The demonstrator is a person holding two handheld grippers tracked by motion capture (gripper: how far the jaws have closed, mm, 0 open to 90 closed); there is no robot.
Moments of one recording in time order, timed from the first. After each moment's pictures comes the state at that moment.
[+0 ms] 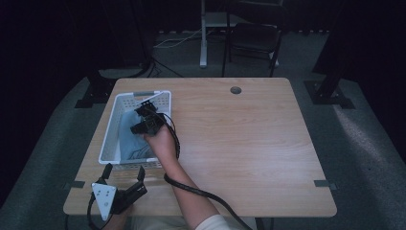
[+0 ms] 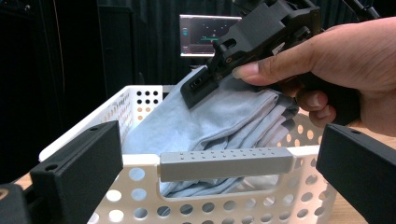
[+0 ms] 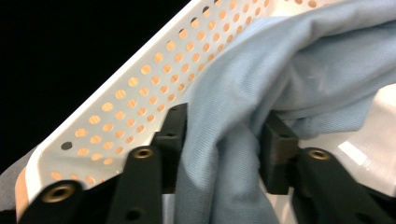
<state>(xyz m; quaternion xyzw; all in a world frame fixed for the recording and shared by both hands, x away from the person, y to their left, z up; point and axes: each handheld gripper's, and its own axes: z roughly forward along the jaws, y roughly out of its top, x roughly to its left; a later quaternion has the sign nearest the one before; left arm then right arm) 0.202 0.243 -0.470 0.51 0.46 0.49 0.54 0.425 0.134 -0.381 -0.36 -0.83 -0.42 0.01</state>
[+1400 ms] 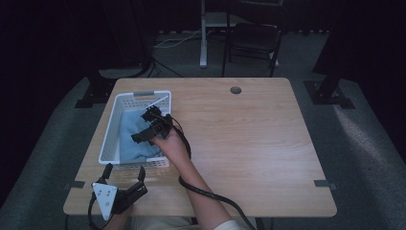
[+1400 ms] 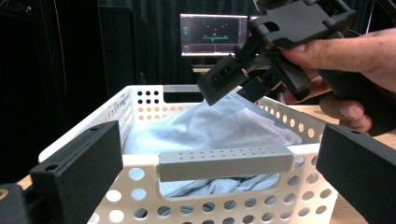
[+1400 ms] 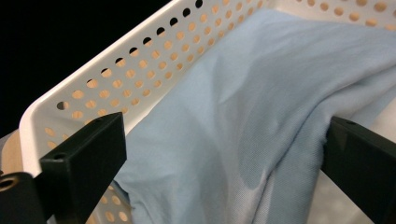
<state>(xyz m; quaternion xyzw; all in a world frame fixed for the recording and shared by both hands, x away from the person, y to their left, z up) 0.202 0.241 -0.470 0.51 0.46 0.50 0.53 0.414 0.113 -0.386 -0.31 -0.85 -0.42 -0.01</state>
